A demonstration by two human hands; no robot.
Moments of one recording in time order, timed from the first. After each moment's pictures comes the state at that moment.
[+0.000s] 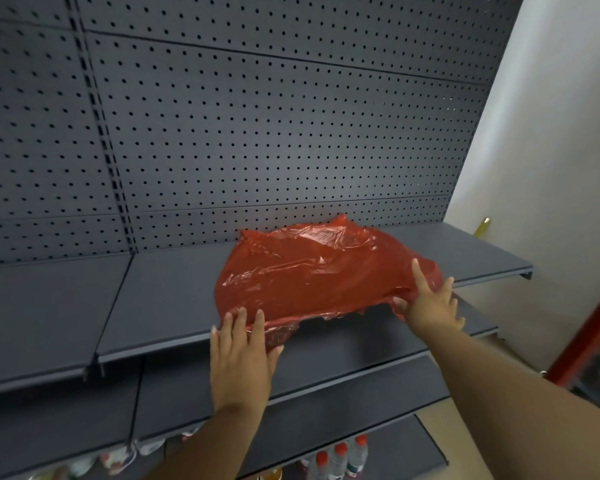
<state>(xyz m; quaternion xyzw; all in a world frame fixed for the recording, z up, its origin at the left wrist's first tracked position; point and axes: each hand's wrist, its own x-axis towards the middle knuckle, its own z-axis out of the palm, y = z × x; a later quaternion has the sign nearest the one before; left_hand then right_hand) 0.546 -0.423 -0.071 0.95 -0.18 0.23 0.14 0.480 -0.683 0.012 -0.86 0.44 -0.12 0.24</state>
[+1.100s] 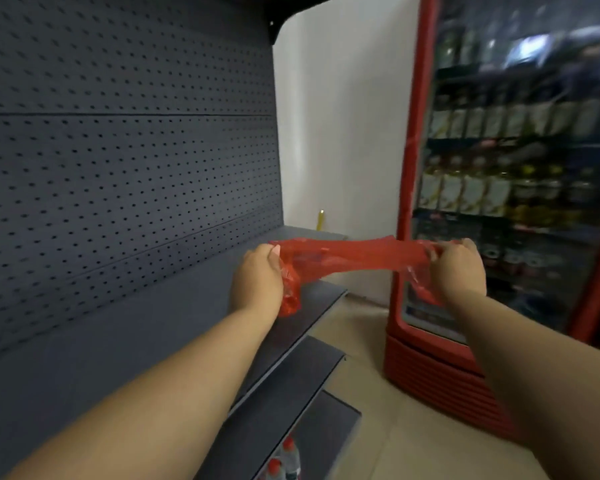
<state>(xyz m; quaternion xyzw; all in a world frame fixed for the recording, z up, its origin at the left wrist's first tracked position) 0.472 -0.585 0.089 0.78 -0.42 0.07 0.46 0.243 -0.742 0.078 -0.71 0.57 -0.41 0.08</state>
